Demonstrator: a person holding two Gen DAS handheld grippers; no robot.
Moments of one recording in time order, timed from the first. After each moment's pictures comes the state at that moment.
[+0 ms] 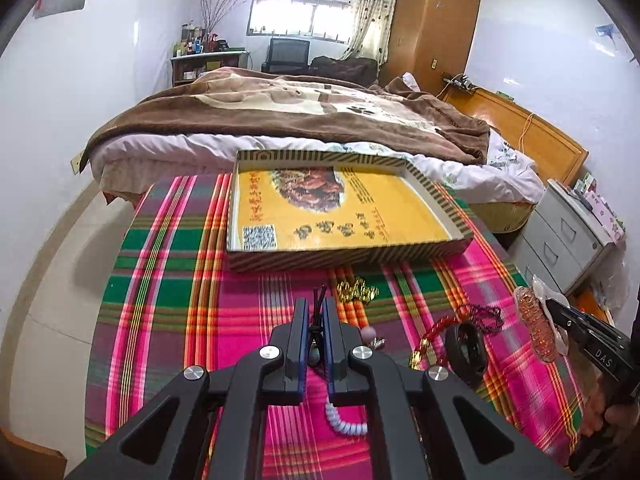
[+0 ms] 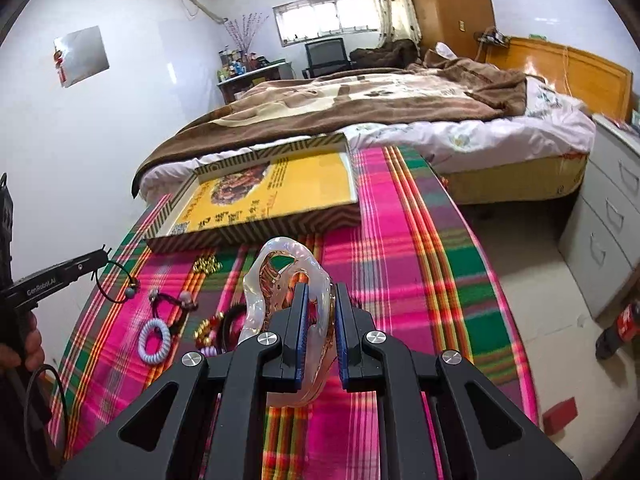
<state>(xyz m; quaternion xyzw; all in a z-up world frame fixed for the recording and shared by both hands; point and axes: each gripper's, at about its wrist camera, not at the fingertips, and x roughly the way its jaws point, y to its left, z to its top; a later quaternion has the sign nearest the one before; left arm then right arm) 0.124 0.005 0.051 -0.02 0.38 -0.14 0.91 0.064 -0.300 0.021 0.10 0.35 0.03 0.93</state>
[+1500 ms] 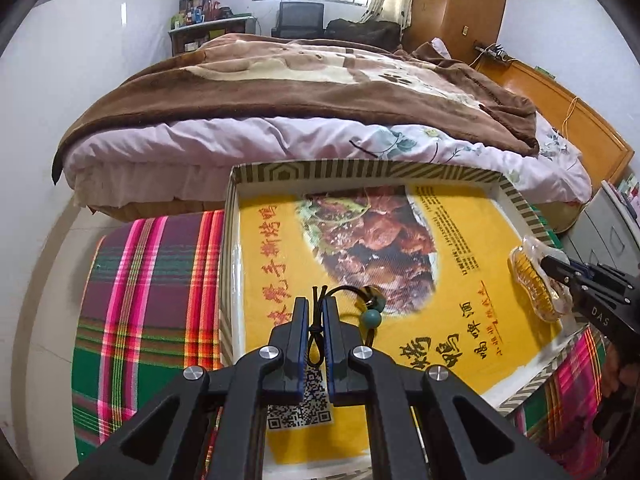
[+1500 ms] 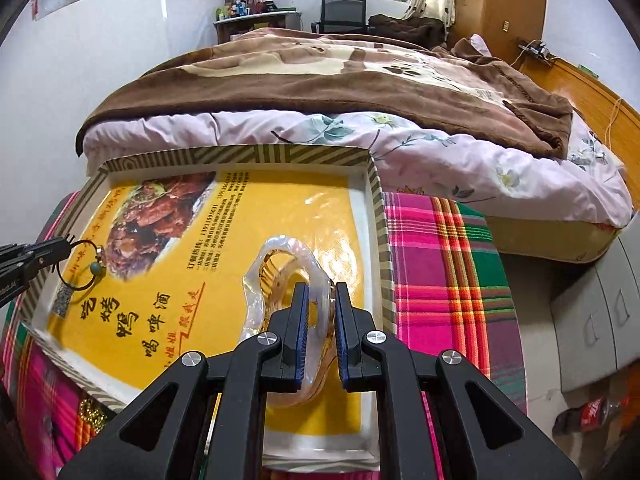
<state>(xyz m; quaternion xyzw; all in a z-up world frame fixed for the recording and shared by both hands) 0.333 -0.010 -0.008 0.00 0.45 -0.11 0.89 0.304 -0.279 -0.021 -0.01 0.43 0.02 0.90</state>
